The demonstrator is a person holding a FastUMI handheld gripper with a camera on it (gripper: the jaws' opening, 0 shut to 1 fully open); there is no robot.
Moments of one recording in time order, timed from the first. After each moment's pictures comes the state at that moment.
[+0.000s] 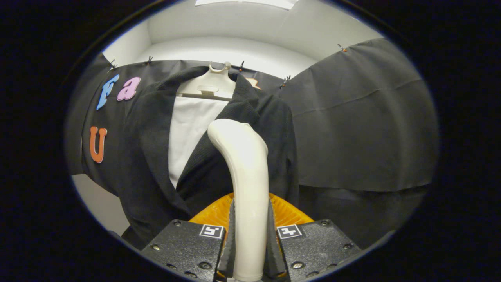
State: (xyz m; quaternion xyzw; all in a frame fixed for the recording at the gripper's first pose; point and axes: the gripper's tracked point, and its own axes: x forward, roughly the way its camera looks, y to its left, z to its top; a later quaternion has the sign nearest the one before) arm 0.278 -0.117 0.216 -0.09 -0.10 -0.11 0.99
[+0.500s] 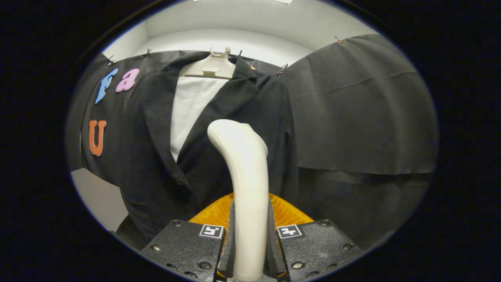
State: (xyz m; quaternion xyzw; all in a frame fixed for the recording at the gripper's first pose) arm 0.268 -0.121 0.163 -0.07 -0.05 -0.13 0.99
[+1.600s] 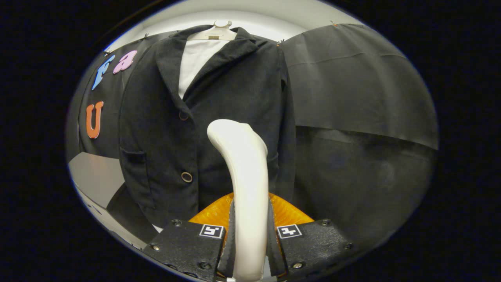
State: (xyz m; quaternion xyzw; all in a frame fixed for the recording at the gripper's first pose) arm 0.257 -0.126 0.059 -0.05 0.06 -0.16 0.98
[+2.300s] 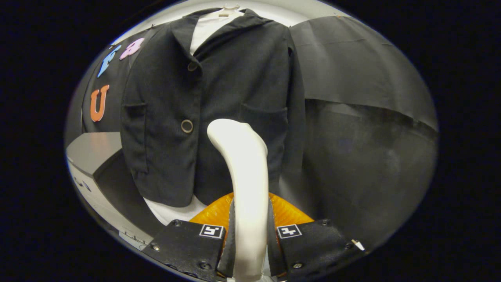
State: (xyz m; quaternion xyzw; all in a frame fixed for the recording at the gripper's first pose) arm 0.259 -0.136 -0.030 -0.05 0.13 -0.14 0.98
